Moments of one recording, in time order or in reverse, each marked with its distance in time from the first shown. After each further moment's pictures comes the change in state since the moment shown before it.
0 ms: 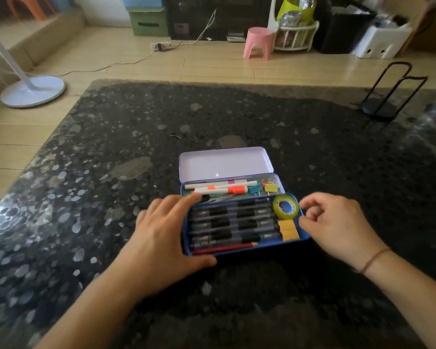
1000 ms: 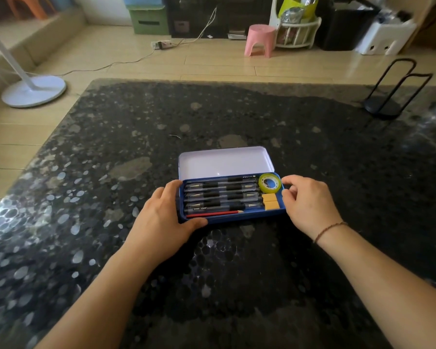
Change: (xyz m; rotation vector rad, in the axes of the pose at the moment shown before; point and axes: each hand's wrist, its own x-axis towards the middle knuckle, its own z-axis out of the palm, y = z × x) left_hand 0.037 -0.009 0.014 -0.119 0.044 -0.299; right_hand 0.045 -0.016 0.034 -0.065 0.142 -0.062
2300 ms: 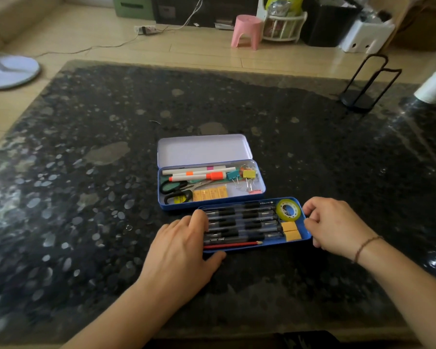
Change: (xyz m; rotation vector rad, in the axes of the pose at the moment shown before) left_hand -0.068 0.052 0.041 0.142 -0.036 0.243; right_hand -0.048 0.051 -0.052 -0.187 -0.356 0.272
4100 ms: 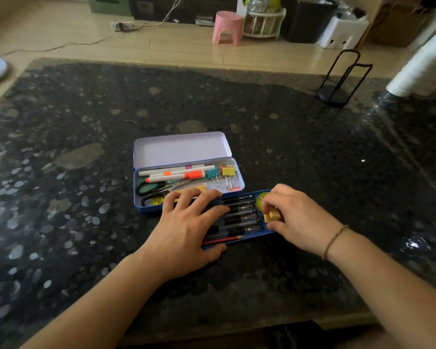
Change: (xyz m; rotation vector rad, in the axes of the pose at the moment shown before) left_hand 0.044 -0.001 0.020 0.193 -0.064 0.373; right_hand 0.003 0.001 0.000 -0.106 -0.008 -0.477
